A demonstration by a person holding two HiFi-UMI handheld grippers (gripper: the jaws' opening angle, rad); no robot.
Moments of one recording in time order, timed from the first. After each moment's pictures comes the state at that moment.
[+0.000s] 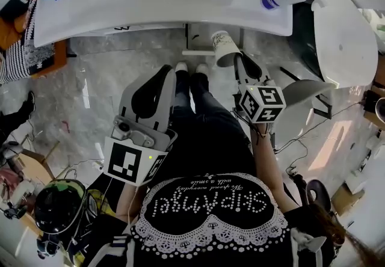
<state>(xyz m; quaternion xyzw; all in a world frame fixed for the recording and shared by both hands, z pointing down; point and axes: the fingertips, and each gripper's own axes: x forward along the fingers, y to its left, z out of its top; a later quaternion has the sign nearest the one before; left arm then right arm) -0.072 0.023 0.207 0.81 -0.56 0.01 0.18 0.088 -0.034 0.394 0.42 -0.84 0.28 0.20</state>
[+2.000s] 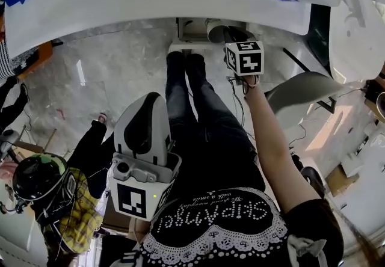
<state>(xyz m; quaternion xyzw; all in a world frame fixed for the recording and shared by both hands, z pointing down) -0.069 0.011 0.253 0.74 -0.63 0.00 0.23 0.085 -0.083 0.591 0.35 -0.78 0.31 0.41</state>
